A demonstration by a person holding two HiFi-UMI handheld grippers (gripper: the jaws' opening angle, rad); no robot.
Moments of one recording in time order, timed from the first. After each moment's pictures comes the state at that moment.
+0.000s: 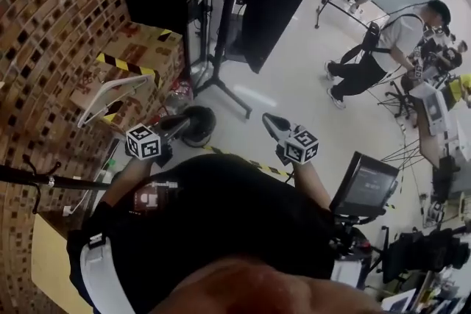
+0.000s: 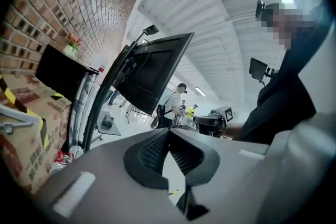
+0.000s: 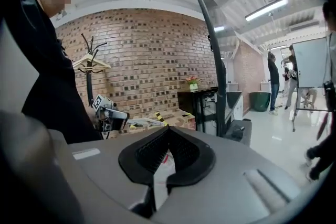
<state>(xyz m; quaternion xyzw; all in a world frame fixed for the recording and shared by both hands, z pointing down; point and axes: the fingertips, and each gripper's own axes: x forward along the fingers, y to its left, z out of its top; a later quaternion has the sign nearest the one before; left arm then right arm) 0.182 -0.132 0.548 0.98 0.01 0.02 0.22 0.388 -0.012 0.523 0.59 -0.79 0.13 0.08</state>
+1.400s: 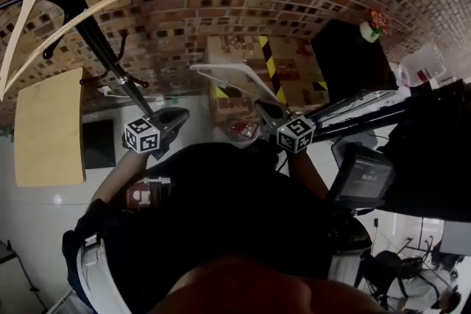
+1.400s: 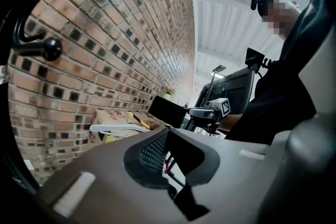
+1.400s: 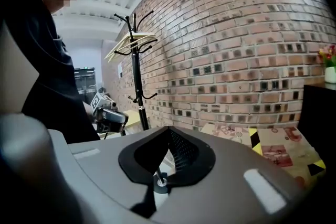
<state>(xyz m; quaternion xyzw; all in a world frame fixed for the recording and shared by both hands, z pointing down) -0.157 -0.223 0.582 0.86 -0.45 -0.06 0.24 0.012 -0.336 0.545 0.12 -0.98 0.09 0.15</state>
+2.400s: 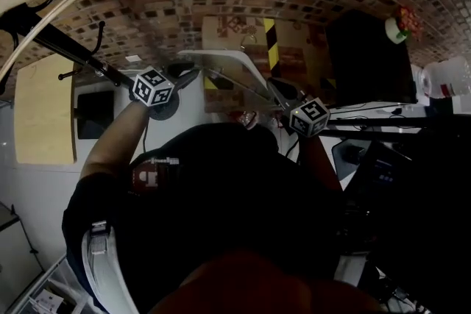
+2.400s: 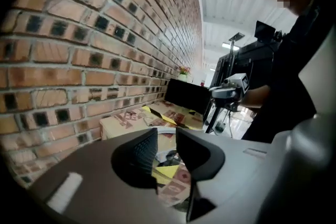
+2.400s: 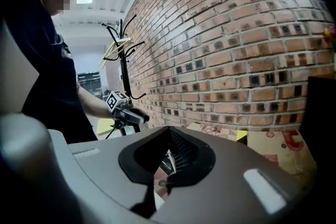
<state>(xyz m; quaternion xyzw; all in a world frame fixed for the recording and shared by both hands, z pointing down) -0.153 -0.393 0.628 0.84 -0.49 0.10 0.22 0.041 -0.460 0.557 0.08 -0.98 0.11 0.16</state>
